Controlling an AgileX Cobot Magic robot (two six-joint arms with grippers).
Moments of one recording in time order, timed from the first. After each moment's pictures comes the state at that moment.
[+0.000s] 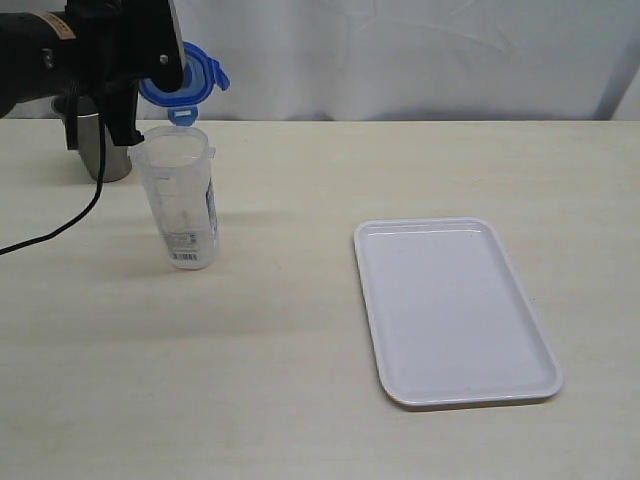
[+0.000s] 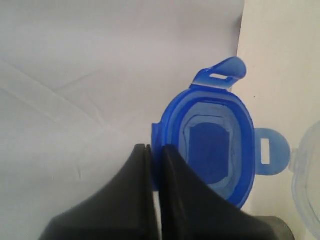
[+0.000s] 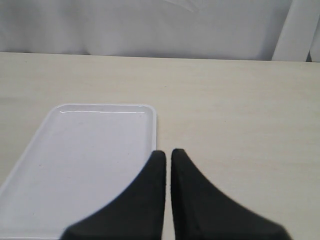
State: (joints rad) left arm -0.34 1.62 -1.06 -0.16 -0.11 1.49; right arm 0.06 0.00 0.00 -0.12 0.34 0.09
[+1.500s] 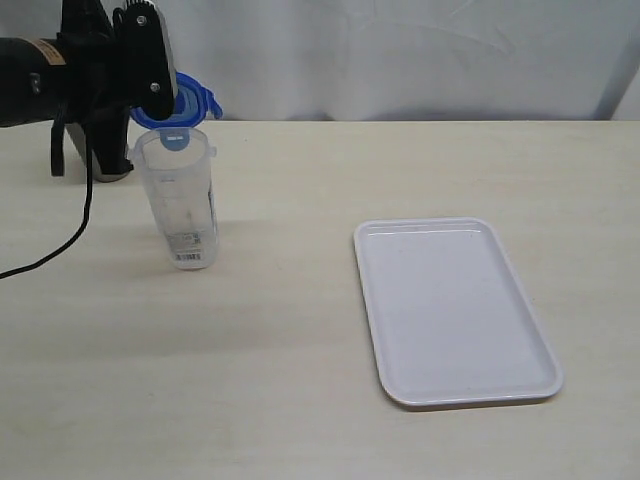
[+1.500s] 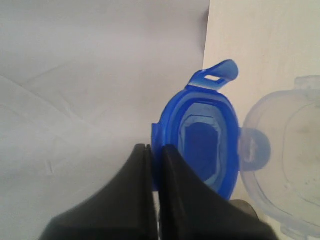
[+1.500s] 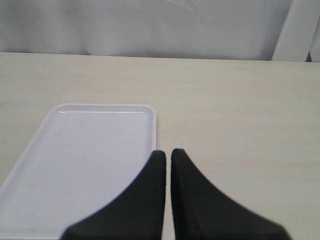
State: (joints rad) left arm -0.34 1.58 -0.99 -0.17 -0.07 1.50; right arm 0.06 0.00 0.00 -0.12 0.34 0.09
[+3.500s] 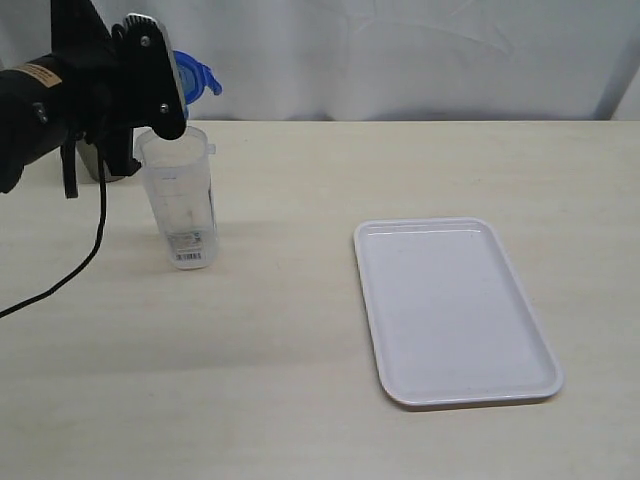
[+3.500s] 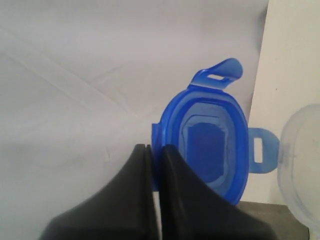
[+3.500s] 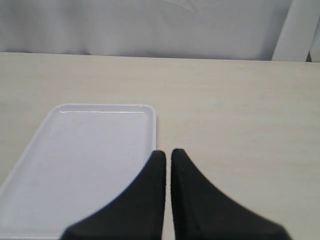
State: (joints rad) left arm -0.44 1.53 -0.84 -0.46 -0.42 1.78; right arm 0.06 0.00 0.00 -0.12 0.34 0.09
